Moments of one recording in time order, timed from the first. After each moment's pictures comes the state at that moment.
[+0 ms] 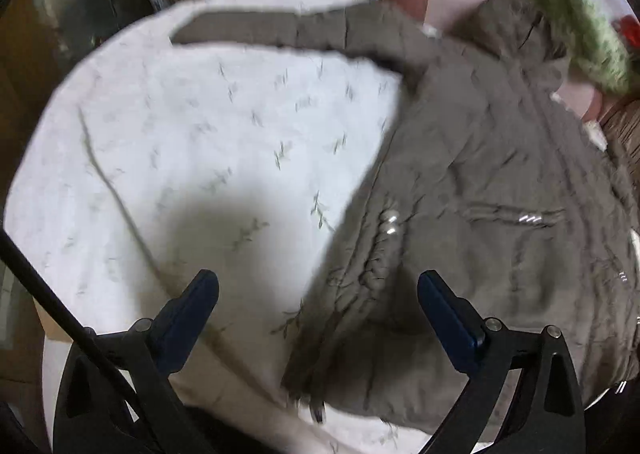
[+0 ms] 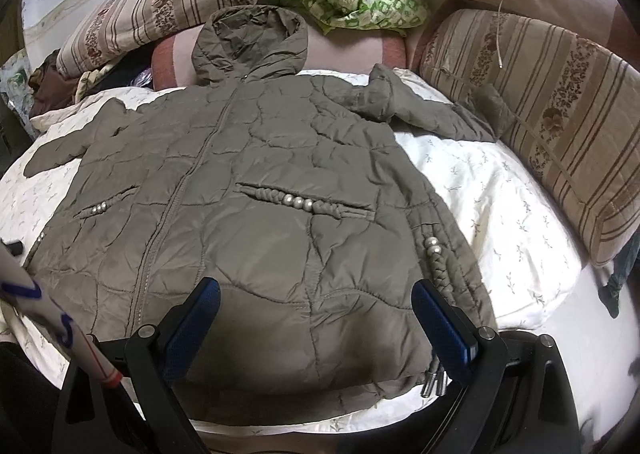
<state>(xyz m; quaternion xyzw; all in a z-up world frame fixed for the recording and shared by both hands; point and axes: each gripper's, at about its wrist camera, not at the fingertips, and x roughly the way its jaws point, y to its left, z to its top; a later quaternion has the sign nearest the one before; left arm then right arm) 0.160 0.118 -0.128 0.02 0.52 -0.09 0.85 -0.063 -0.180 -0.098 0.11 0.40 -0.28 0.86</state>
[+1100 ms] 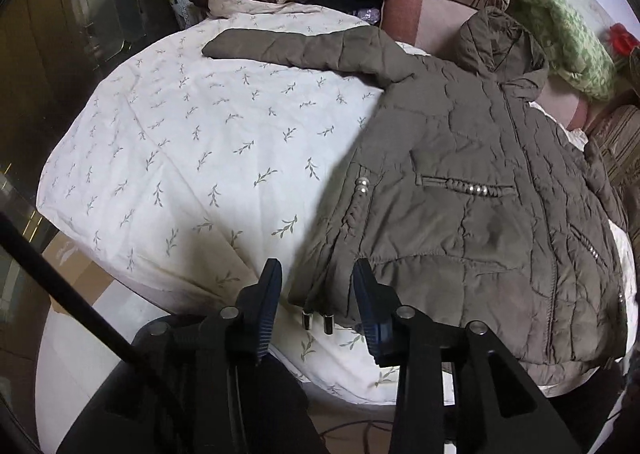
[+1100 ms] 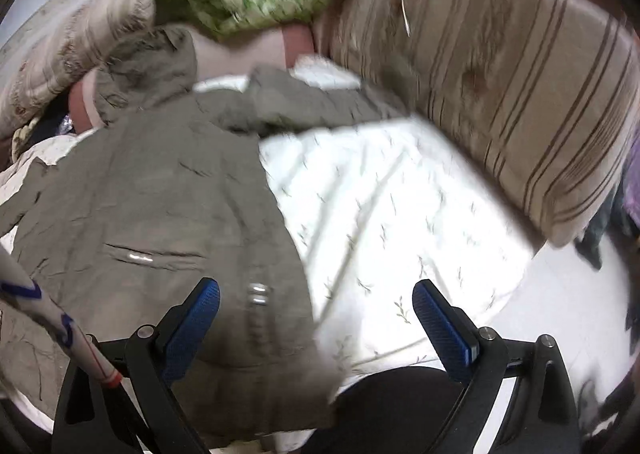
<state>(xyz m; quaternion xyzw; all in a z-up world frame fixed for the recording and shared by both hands) 0.067 0.122 -0.070 0.00 0.48 -0.07 0.88 -0.113 -0.317 -0.103 0.18 0.41 -0.35 0.82</state>
